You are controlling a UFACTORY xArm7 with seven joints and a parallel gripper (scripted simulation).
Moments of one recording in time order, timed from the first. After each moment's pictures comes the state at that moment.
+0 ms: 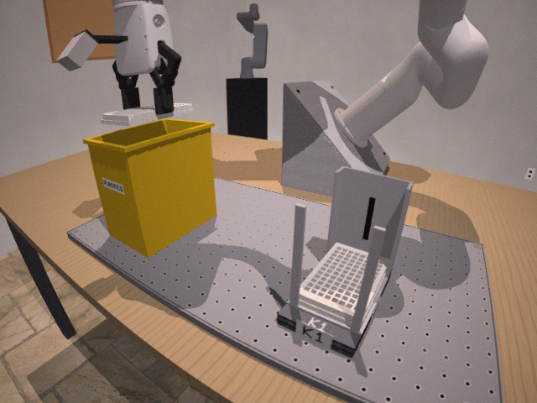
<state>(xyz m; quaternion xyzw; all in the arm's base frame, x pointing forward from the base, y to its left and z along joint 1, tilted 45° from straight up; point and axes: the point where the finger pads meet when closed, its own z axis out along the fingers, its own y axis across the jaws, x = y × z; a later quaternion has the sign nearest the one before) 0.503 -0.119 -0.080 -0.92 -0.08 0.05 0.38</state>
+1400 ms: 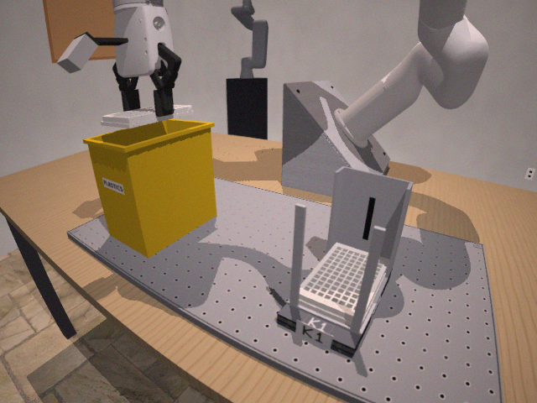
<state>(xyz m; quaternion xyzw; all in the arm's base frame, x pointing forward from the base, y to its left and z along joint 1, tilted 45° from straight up) 0.503 -0.117 -0.083 -0.92 -0.08 0.05 0.38</state>
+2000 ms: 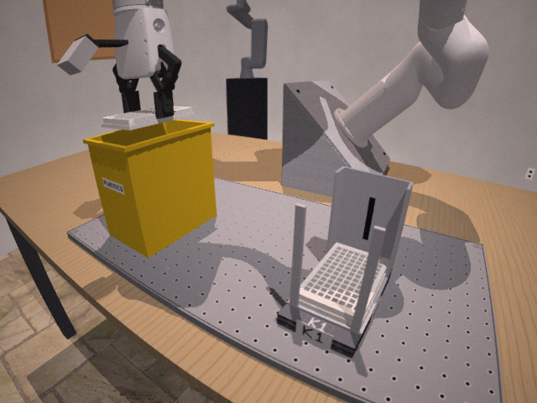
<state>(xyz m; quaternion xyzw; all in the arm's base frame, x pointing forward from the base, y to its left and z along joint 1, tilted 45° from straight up) 0.502 -0.116 -0.084 -0.92 -0.08 0.05 0.38</state>
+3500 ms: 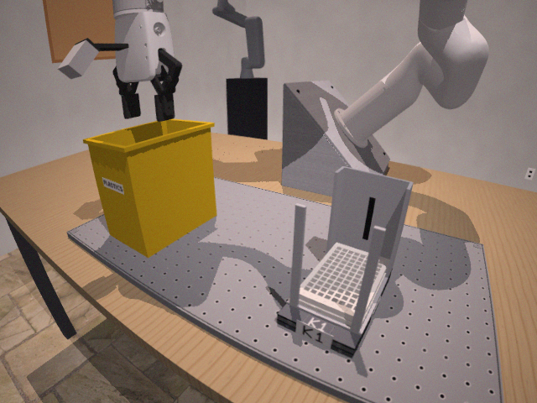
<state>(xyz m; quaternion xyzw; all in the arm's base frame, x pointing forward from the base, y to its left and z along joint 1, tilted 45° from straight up) 0.502 -0.112 -0.088 -0.92 -0.08 0.05 0.38</state>
